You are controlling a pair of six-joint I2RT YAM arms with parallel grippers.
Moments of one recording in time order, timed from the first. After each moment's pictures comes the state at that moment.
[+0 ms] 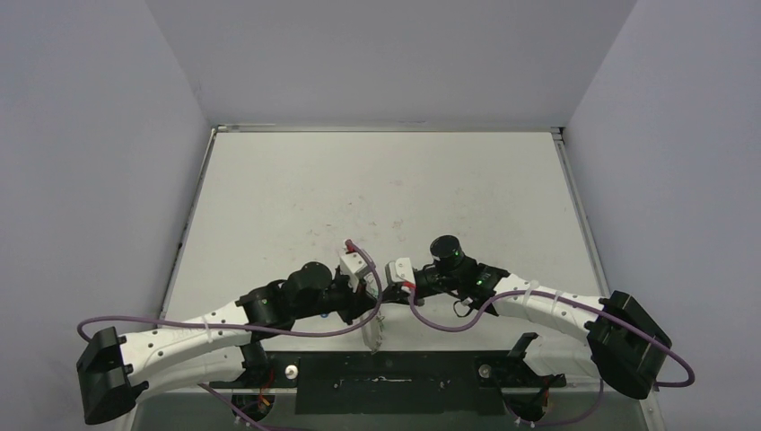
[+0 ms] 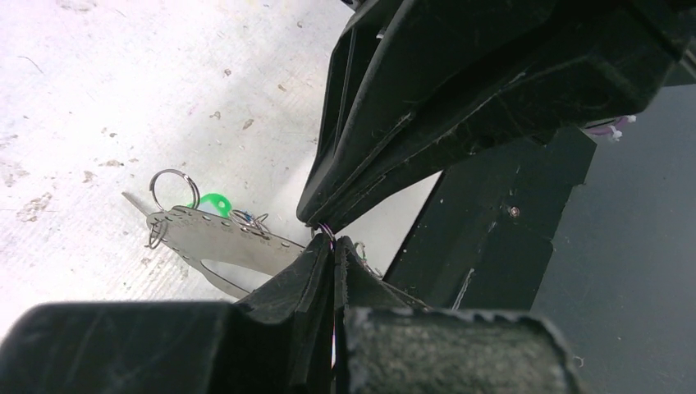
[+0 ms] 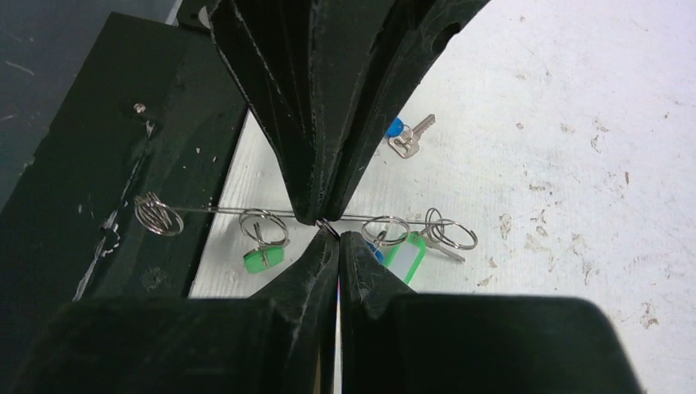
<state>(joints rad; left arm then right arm) -1.08 0.87 0.51 -0.09 0.08 -0.33 0.86 1.21 0.54 0.17 -0.80 -0.53</state>
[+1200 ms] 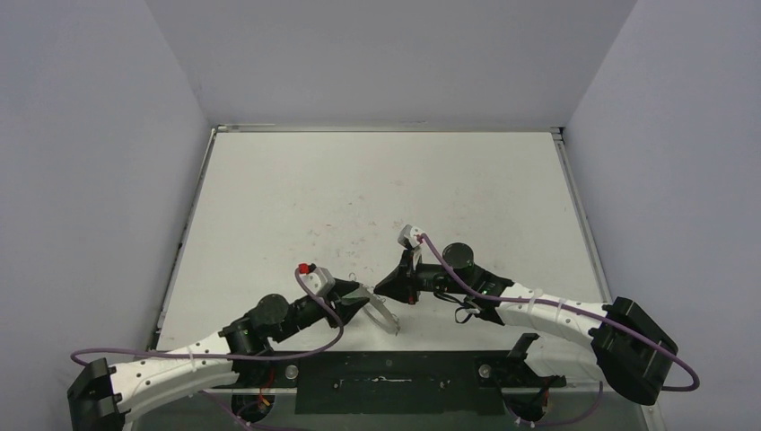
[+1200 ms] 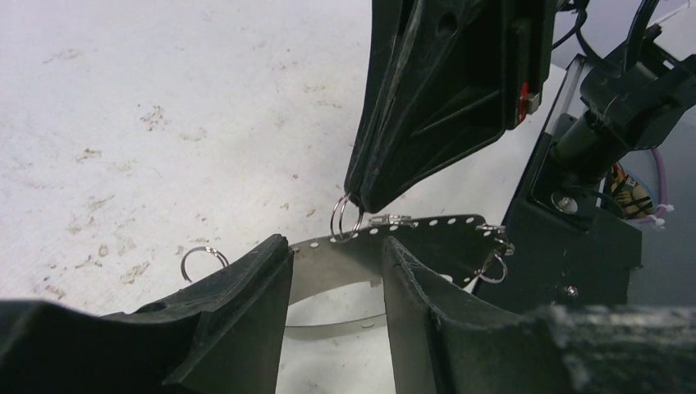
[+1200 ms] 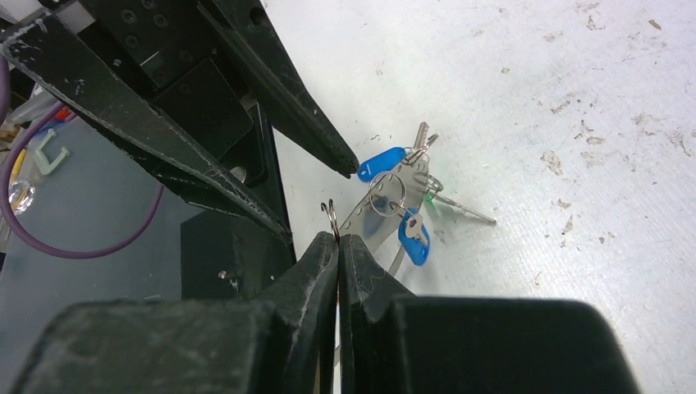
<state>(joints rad) -1.08 0.49 0.10 0.35 -0.07 -0.22 0.87 1.16 0.44 0.48 -0.53 0.32</state>
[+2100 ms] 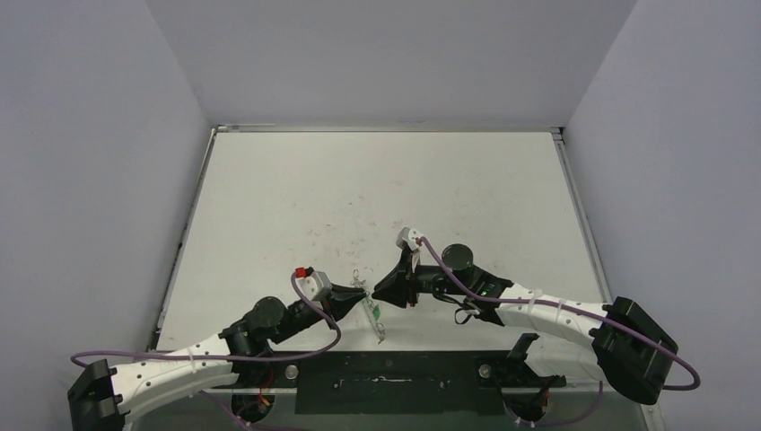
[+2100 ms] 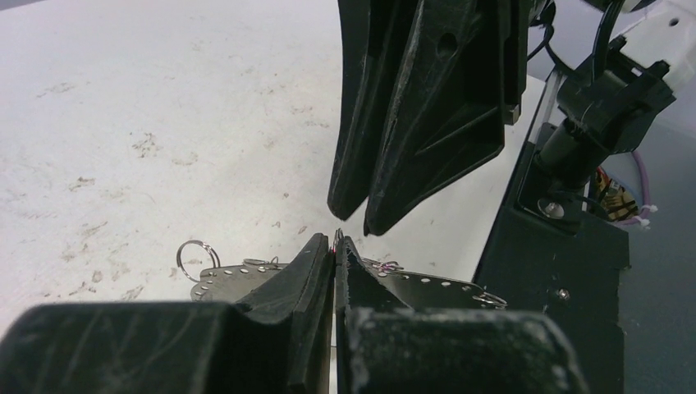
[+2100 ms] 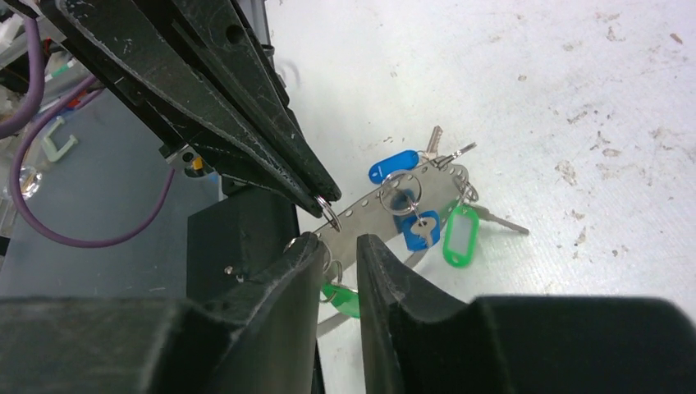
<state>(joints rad) -1.08 0.51 0.07 0.49 -0.04 -0.20 0.89 1.16 0.44 0.50 -0.55 0.32</state>
